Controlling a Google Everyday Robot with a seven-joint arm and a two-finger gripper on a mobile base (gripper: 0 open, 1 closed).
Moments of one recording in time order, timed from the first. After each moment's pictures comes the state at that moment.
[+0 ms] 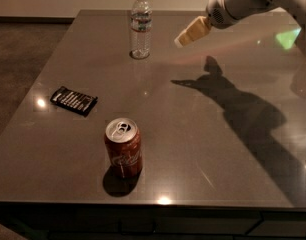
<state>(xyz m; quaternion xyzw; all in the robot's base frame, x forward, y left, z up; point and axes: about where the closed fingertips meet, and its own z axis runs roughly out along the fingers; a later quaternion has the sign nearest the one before) 0.735 -0.142 0.959 -0.40 0.81 0.03 0.43</state>
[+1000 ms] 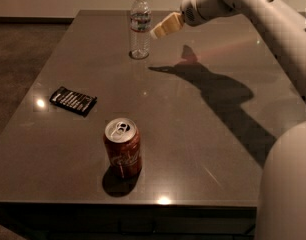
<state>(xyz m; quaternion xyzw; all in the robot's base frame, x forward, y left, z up) 0.802 -0.074 0.949 -0.38 0.78 0.10 0.48</state>
